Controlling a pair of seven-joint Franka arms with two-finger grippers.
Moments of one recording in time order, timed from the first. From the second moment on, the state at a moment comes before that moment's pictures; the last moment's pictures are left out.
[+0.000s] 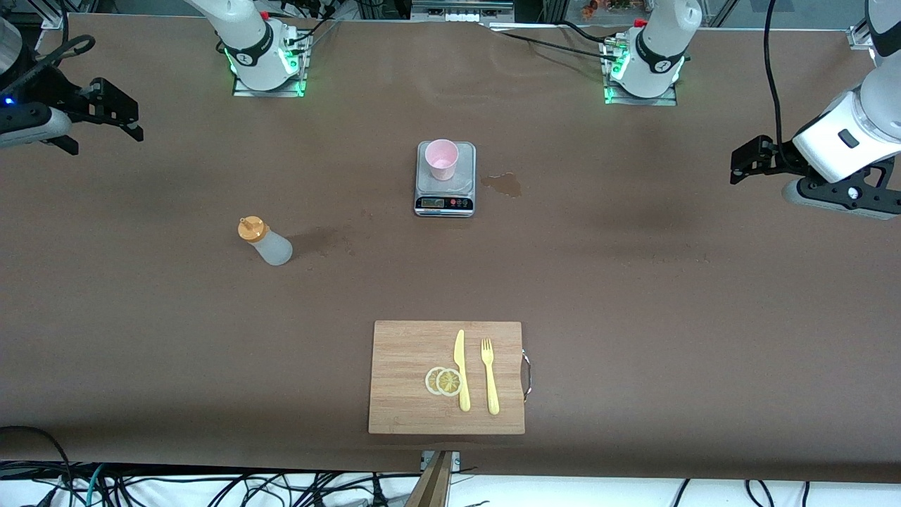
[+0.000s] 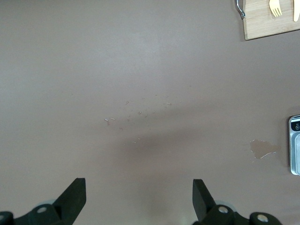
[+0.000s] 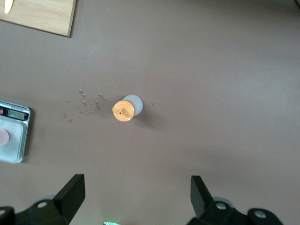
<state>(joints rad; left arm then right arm) -0.08 0.08 0.00 -1.54 0.01 1.51 0.10 0.16 -0.09 -0.09 -1.64 0.00 1.56 -0.15</state>
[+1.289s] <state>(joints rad) -0.08 0.08 0.00 -1.54 0.01 1.51 0.10 0.16 -0.09 -0.11 -1.58 -0.01 1.49 -0.11</state>
